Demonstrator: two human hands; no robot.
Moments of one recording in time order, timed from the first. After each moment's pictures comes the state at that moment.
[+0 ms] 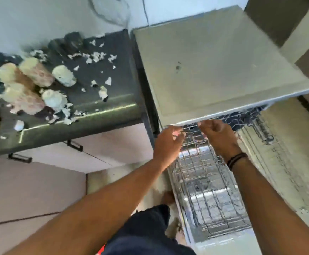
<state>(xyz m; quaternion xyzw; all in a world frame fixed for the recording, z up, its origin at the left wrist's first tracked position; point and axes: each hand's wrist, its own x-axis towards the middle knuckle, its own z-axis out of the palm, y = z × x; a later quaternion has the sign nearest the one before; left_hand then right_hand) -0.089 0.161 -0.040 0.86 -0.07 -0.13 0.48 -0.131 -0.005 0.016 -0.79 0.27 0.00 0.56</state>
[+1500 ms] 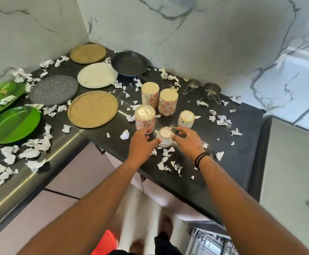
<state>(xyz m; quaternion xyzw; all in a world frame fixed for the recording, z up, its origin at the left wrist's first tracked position) 0.096 0.532 0.038 0.81 0.30 0.10 0.50 0.187 0.379 0.063 -0.88 -0.11 0.21 0.42</state>
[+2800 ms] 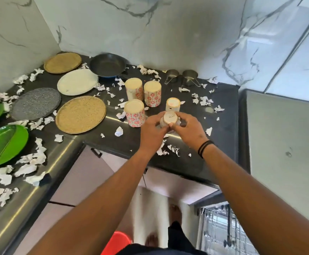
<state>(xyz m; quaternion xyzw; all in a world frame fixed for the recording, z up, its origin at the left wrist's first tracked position) 0.083 0.489 0.075 0.82 0.06 0.16 0.55 0.135 0.350 0.094 -0.87 -0.13 0.10 0.47</state>
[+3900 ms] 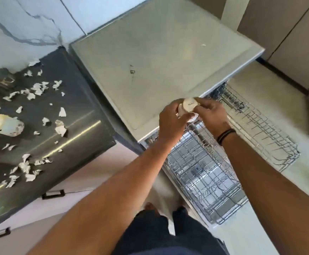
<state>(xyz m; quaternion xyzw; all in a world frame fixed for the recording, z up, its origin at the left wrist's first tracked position) -0.037 0.056 -0.014 0.80 -0.25 -0.15 0.53 -0.108 -0.065 -0.006 -0.70 0.38 -0.14 0.59</state>
